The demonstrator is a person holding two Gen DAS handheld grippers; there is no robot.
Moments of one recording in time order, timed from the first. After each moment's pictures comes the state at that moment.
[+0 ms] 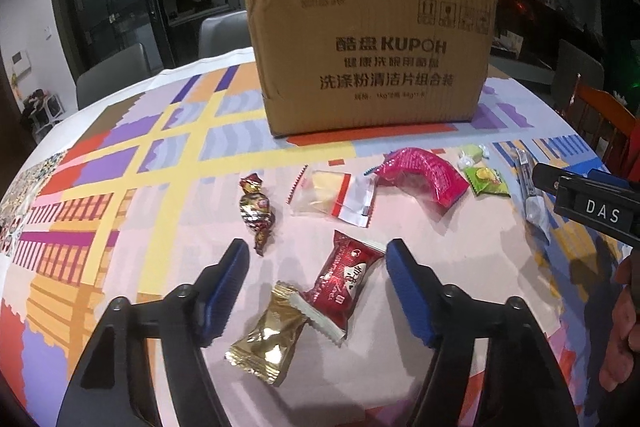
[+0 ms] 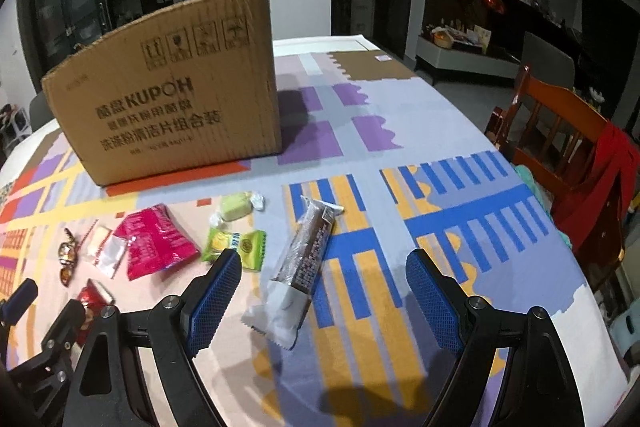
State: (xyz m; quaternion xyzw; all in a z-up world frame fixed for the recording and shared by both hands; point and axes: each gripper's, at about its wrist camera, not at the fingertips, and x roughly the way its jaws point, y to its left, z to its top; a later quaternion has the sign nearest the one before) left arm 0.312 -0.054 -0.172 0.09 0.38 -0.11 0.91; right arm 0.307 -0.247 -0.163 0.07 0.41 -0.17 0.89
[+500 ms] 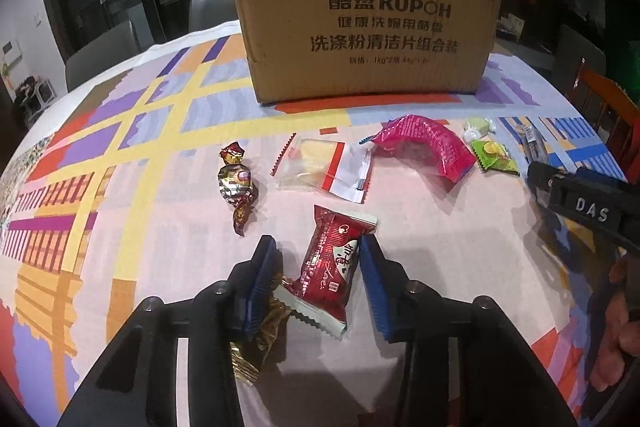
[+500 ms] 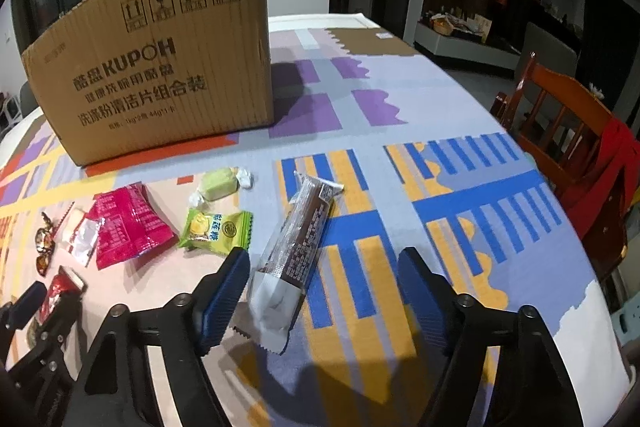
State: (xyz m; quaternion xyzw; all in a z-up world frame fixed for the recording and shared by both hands) left arm 0.321 -0.059 -0.189 0.08 0.43 -0.11 0.89; right arm 0.318 -0.247 -0.187 0.07 0.44 -0.18 0.88
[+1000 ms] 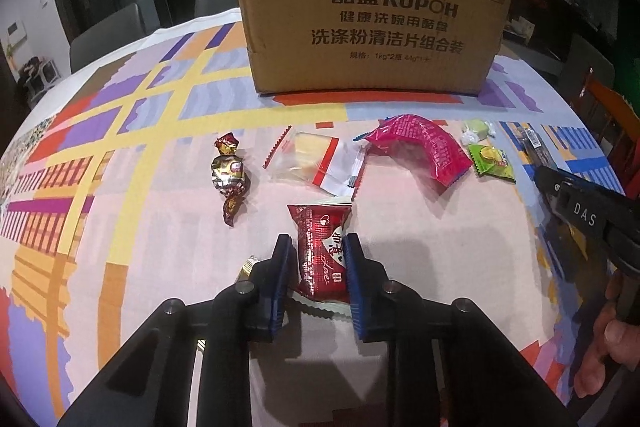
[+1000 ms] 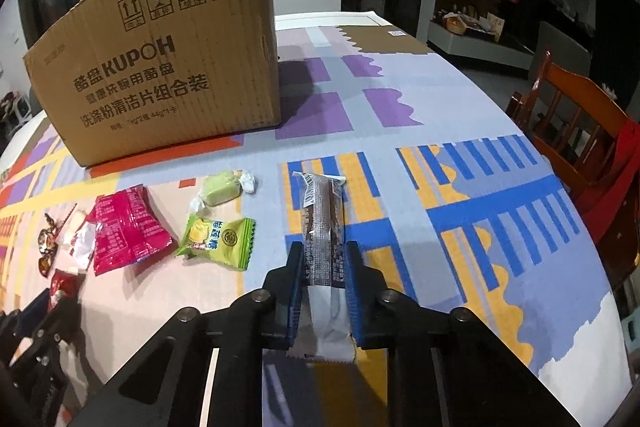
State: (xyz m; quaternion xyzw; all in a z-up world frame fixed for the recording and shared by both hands) left arm 0.322 -0.065 -0.186 0.06 0.45 -0.10 0.89; right arm 0.327 -0.255 -0.192 0.07 0.44 -0.15 0.88
